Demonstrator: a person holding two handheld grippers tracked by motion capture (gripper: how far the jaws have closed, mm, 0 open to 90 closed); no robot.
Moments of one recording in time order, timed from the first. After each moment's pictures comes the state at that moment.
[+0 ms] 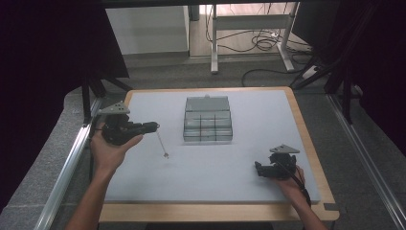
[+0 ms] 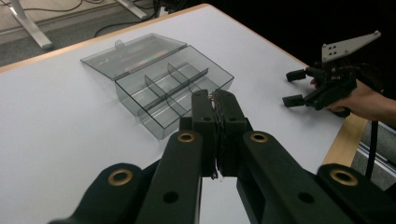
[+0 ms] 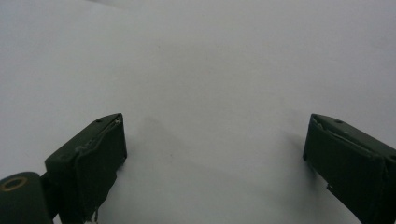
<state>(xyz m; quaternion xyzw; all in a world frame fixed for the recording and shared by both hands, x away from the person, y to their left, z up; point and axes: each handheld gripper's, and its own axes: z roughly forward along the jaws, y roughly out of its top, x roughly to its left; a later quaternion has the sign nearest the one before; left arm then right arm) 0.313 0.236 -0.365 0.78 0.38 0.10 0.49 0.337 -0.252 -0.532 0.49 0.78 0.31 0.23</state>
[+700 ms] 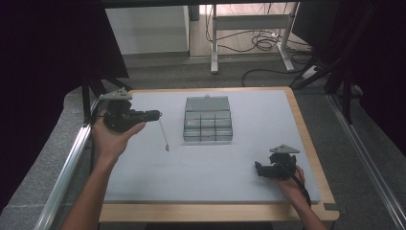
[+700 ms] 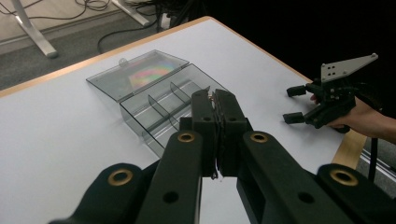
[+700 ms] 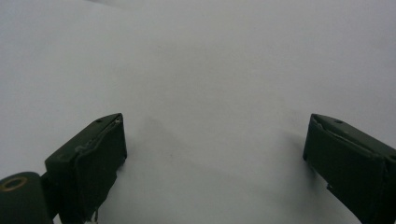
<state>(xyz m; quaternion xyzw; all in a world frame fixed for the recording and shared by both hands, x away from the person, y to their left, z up) 0.330 0.228 -0.338 0.78 0.38 0.11 0.49 0.337 -0.252 -0.533 0.49 0.78 0.31 0.23</state>
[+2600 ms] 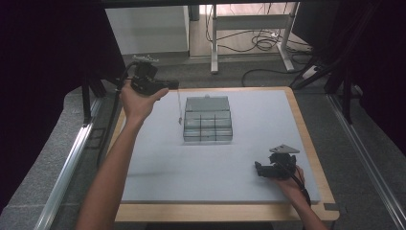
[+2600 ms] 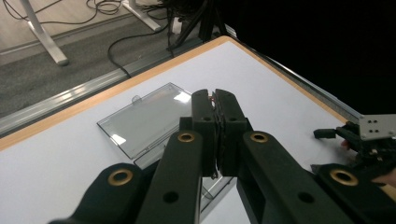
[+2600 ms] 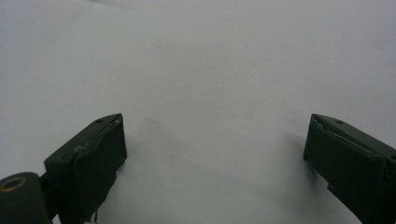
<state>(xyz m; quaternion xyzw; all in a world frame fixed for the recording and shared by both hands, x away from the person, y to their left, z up) 0.426 0.181 -0.308 0.78 0.40 0.12 0.47 0.338 -0.252 -0.533 0.49 0.78 0.31 0.23</state>
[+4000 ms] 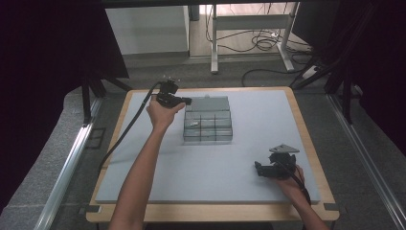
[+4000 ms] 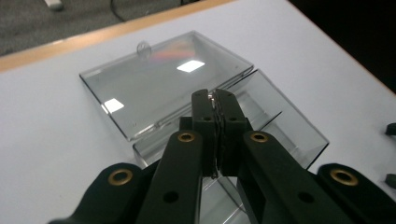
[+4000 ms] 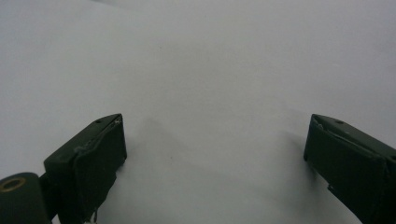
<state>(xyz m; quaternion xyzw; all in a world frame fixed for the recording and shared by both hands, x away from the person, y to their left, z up) 0.490 0.150 -0.424 0.78 0.46 0.08 0.42 0.339 -0.252 -0.533 0.48 0.79 0.31 0.23</state>
